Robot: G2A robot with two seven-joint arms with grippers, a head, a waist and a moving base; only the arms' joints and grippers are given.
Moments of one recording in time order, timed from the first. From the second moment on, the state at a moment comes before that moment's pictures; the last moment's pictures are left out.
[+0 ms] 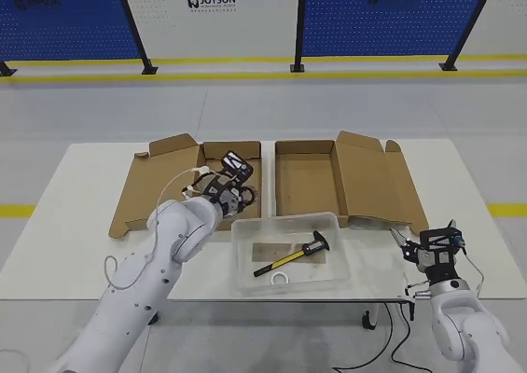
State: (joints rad) left arm 0.97 -1.23 -1.05 -1.58 1.29 -0.19 -0.81; right arm -1.73 -1.15 1.60 -1.80 -1.33 0.00 0.00
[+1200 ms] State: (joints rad) left arm 0.77 -1.29 -0.94 -1.12 1.26 -0.21 -0.83; right arm -1.73 -1.15 1.60 -1.80 -1.33 0.00 0.00
